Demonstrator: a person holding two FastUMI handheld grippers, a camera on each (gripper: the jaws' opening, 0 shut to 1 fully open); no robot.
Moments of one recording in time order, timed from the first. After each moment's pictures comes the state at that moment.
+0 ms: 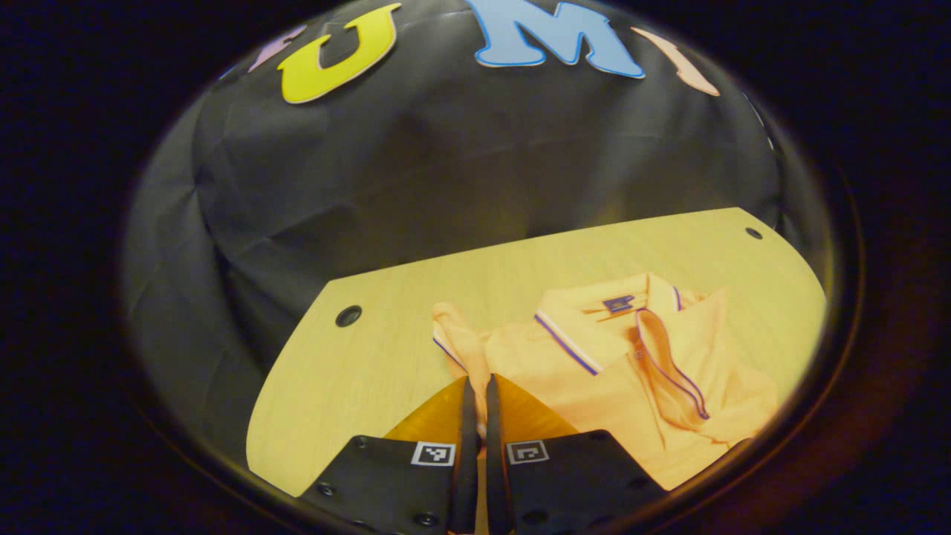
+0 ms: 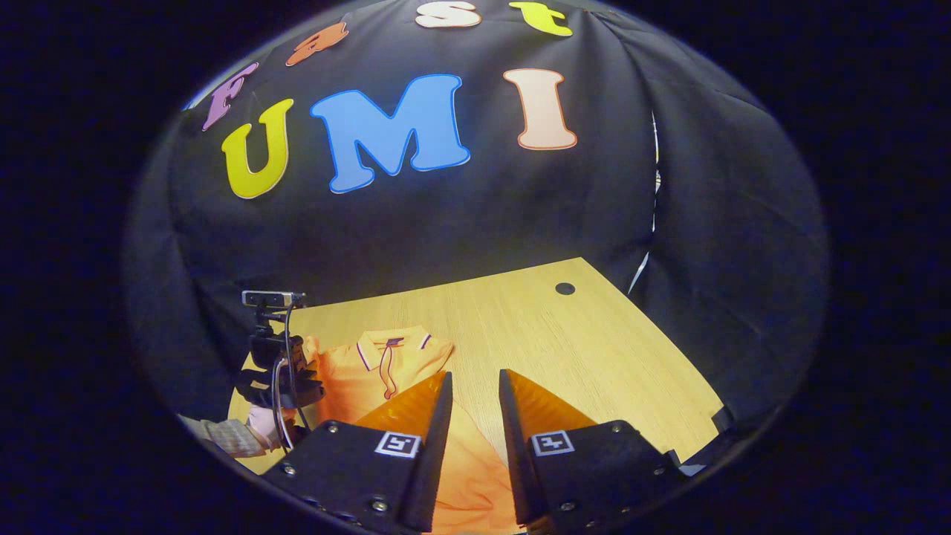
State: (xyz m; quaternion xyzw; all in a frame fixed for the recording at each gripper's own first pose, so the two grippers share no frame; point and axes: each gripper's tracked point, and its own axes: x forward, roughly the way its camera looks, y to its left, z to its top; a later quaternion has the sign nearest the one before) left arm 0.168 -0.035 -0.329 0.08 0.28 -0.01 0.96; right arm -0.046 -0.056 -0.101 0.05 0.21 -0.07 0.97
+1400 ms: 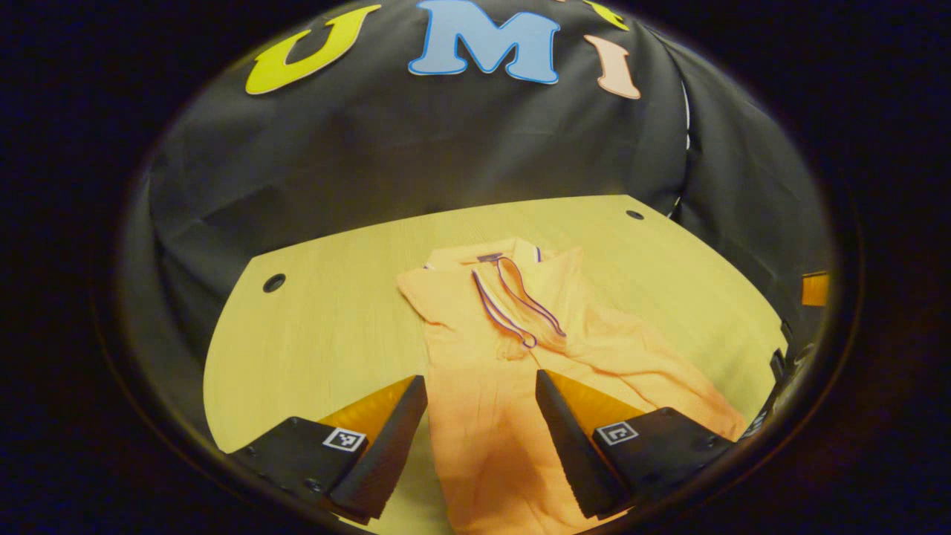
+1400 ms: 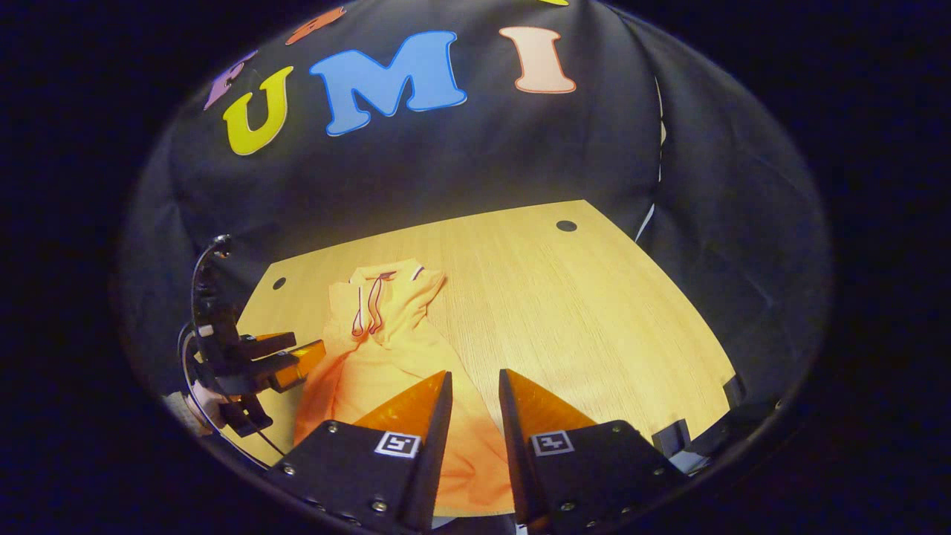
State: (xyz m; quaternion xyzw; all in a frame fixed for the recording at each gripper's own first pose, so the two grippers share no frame) left arm 0.021 -0.068 -0.319 0.01 0.33 -0.17 0.93; right arm -0.088 -0.063 -0.202 0.05 0.32 -0.03 0.95
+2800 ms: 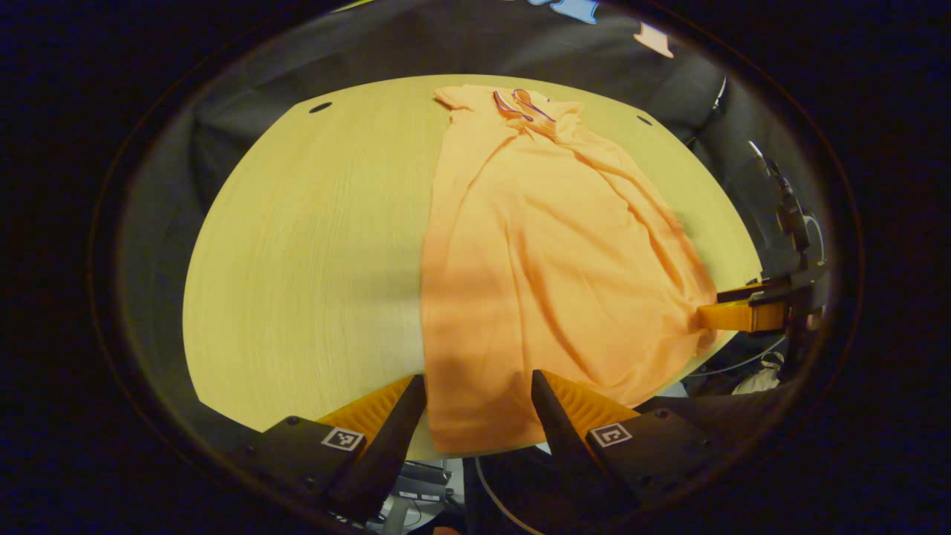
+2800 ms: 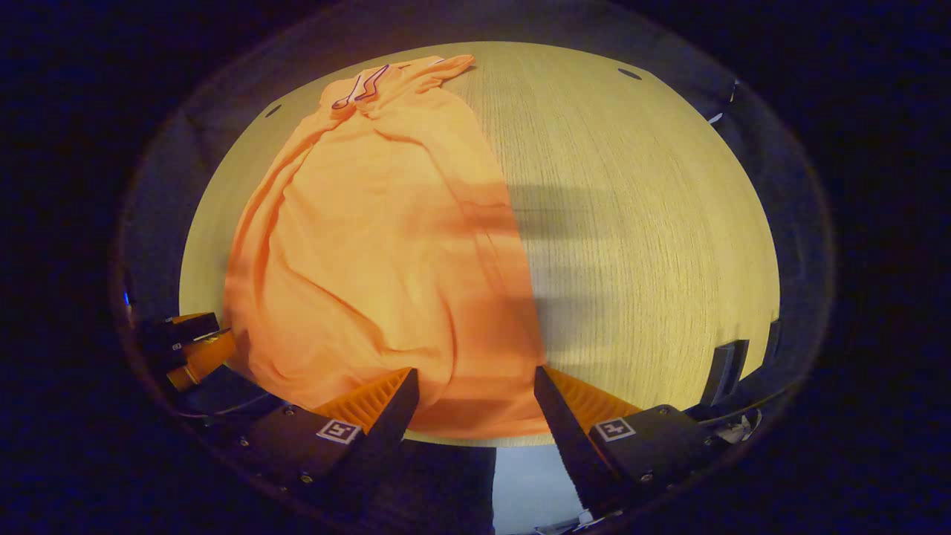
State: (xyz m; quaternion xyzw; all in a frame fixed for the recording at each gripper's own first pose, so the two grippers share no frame) left arm -0.230 -0.028 -0.397 -0.03 0.56 -0.11 0.82; right arm -0.198 -0.058 -0.378 -0.02 0.61 0.03 0.79
